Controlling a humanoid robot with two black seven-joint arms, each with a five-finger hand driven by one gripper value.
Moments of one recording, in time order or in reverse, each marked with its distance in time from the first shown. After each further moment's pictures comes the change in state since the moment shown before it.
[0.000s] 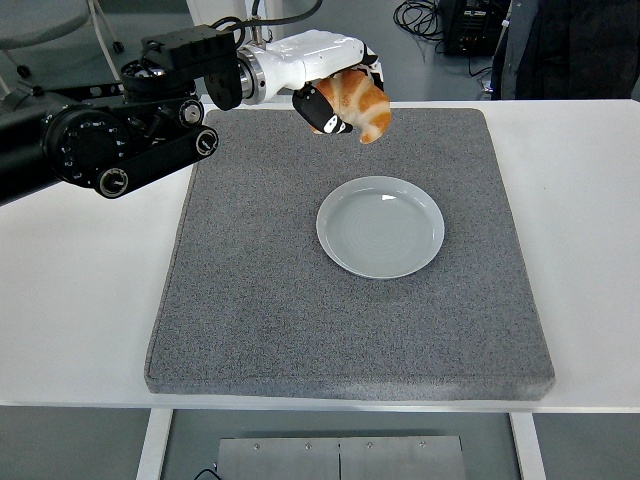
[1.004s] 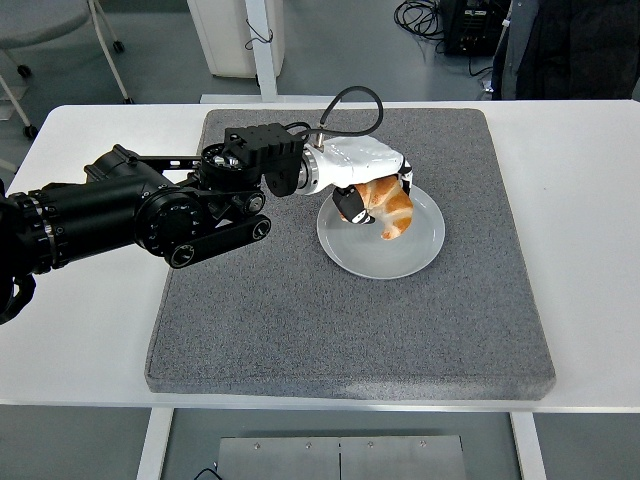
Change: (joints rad) left arm 0.122 -0.189 0.142 0.093 0.124 0.036 -0.006; right arm 0.000 0.000 0.000 0.000 0.000 0.000 0.000
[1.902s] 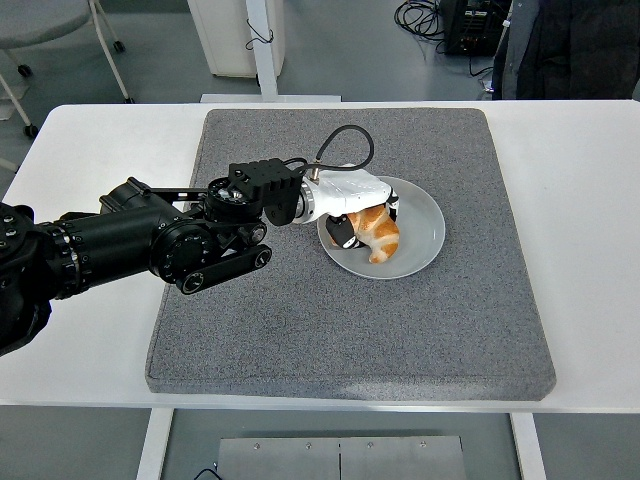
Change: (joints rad) left arm 0.079 -0.043 0.030 0.069 0.022 0.023 -0.003; right arm 0.000 0.000 0.000 0.000 0.000 0.000 0.000
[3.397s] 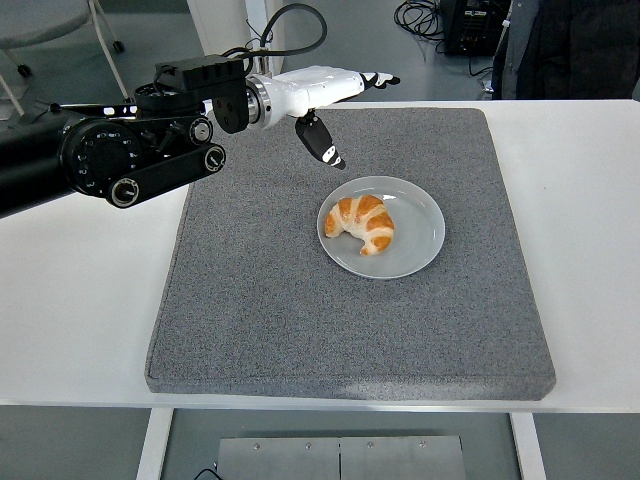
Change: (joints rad) left arm -0.199 0.227 -0.098 -0.143 -0.277 -0.070 -0.002; right arm 0.000 0.000 0.000 0.000 0.000 0.000 0.000
